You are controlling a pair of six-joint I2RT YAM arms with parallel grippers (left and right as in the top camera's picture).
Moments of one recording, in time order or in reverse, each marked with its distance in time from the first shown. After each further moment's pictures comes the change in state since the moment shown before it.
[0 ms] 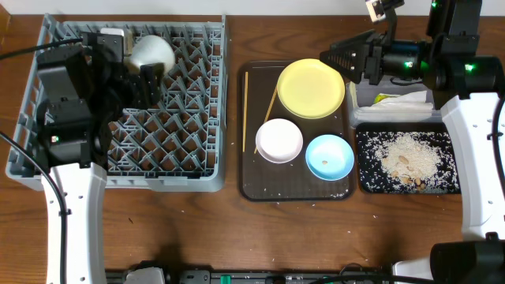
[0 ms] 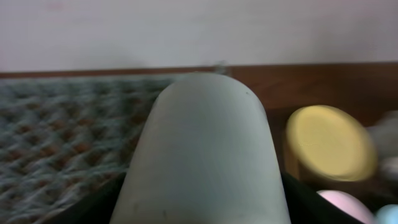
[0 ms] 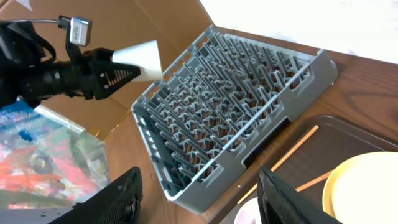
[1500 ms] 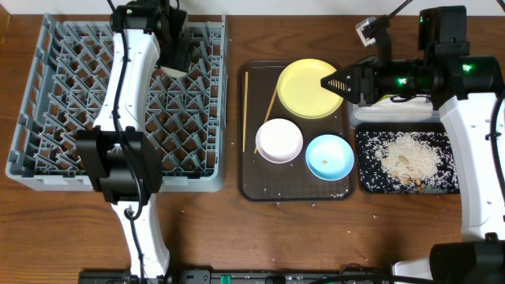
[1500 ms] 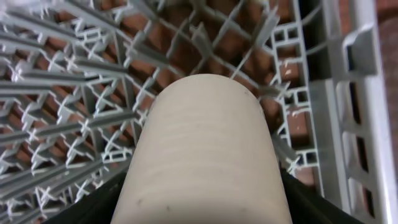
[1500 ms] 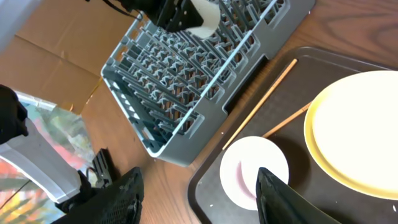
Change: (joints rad) left arm -0.192 0.912 0.849 -0.516 -0.358 0.107; right arm 0.012 0.000 0.000 -0.298 0.162 -0.159
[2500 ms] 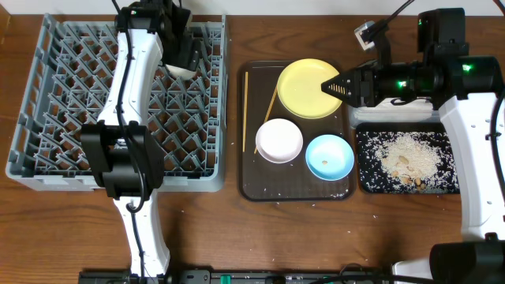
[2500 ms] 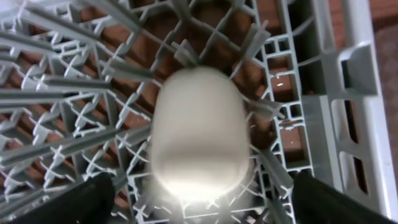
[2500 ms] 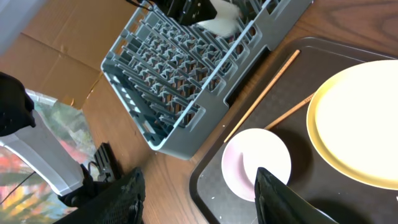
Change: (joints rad) left arm 0.000 0.044 0.005 0.042 0.040 0.004; right arm 0.000 0.000 0.000 -0.040 0.003 -0.024
